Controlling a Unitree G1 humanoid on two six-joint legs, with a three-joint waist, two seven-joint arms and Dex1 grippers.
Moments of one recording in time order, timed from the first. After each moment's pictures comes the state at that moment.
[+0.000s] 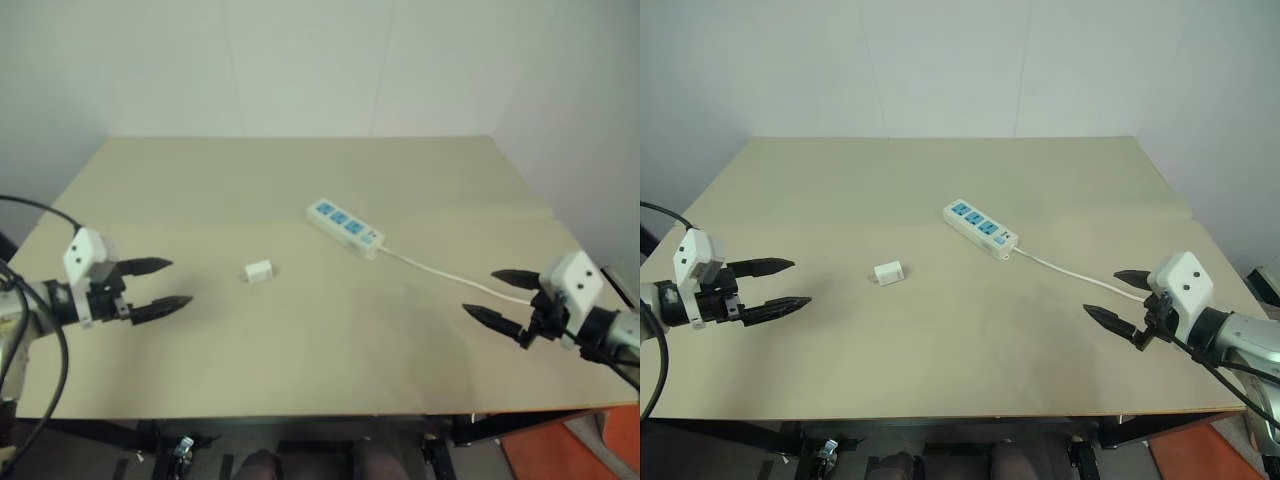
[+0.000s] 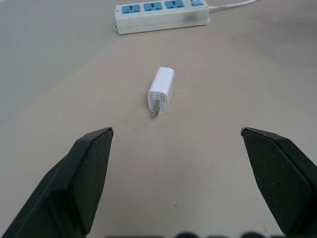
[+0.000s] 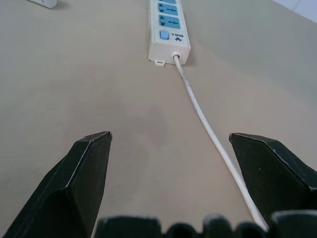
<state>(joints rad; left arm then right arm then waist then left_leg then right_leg) -0.20 0.97 0.35 0.03 -0.49 0.37 -1.21 -0.01 -0.88 -0.37 -0.27 0.43 0.37 0.90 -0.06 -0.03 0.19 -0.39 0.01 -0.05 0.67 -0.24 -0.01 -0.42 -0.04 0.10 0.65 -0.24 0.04</state>
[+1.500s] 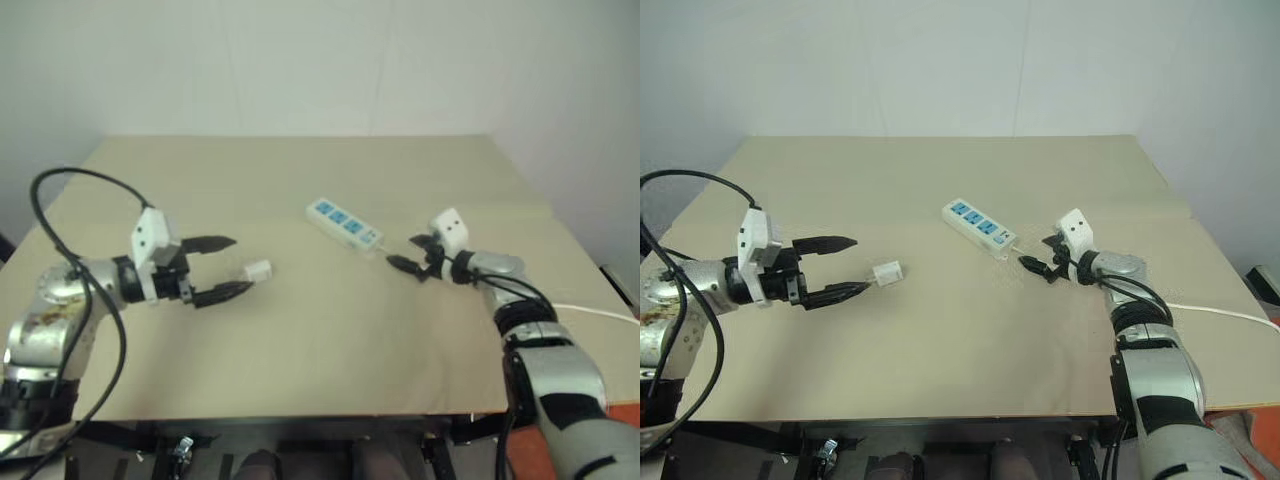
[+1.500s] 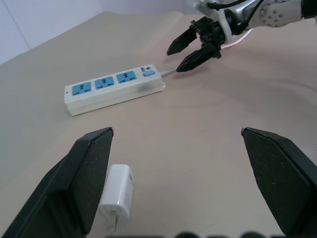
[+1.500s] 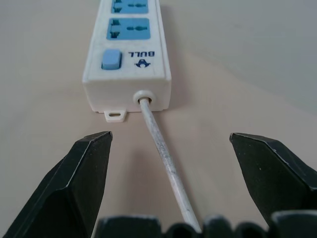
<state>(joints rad) -0.38 0.82 0.17 -0.14 -0.54 0.40 -1.13 -1.00 -0.48 0.01 1.19 0.04 -0.11 0.86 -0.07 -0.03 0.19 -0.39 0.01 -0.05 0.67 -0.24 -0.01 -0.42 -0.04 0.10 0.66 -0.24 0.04</state>
